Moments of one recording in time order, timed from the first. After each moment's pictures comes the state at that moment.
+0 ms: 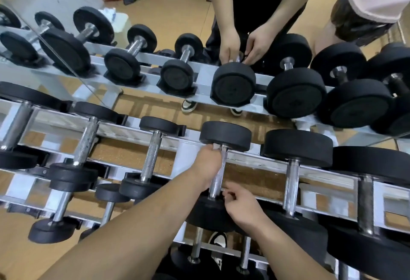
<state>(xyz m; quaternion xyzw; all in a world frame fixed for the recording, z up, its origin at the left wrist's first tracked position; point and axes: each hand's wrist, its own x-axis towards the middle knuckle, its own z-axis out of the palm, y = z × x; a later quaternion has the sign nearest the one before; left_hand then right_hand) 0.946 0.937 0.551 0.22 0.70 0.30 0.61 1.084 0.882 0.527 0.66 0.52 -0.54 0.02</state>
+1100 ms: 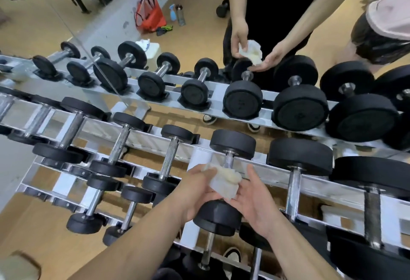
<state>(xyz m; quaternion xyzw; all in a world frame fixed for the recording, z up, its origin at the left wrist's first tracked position) 0.934 0.849 0.619 0.09 0.60 0.43 0.67 1.100 0.884 0.590 0.50 0.23 -0.81 -0.19</state>
